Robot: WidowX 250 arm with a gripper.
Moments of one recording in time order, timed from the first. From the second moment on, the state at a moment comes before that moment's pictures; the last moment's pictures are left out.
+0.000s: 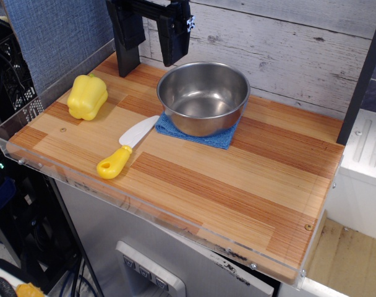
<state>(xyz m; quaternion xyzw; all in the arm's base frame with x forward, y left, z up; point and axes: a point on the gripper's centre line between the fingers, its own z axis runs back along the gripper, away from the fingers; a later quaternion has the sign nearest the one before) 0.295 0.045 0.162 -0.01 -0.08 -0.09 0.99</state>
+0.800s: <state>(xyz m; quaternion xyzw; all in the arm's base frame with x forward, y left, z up) 0.293 0.092 0.132 -0.04 -0.06 -0.03 1.00</state>
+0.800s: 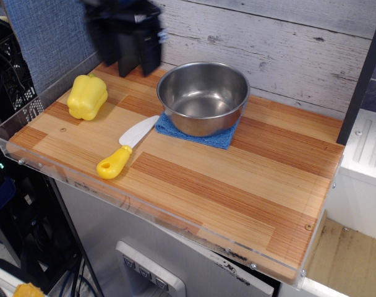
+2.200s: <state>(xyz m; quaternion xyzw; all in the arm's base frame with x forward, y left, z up) 0.257 0.117 0.029 -0.01 0.02 -0.02 1.00</state>
